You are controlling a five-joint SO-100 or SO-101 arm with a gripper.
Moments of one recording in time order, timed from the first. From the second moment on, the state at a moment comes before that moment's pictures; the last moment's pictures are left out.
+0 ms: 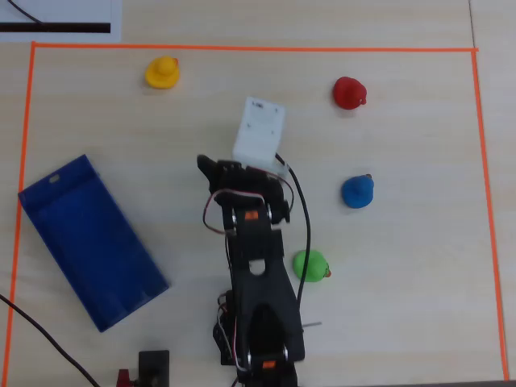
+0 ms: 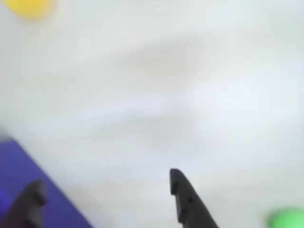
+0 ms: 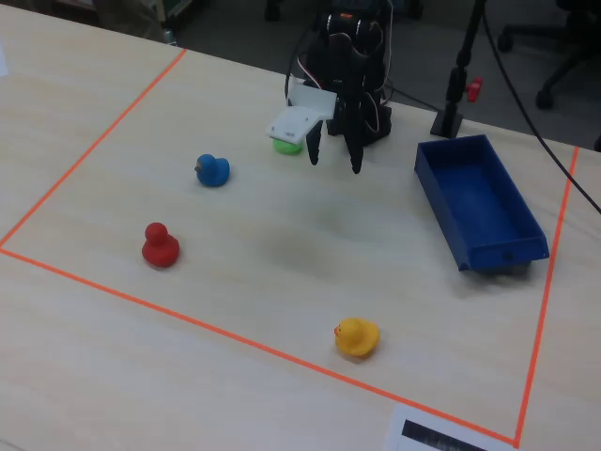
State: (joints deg) arm -3.0 128.9 119.4 63.8 -65.5
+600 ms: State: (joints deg) arm -12.3 48.3 39.8 65.6 -56.7
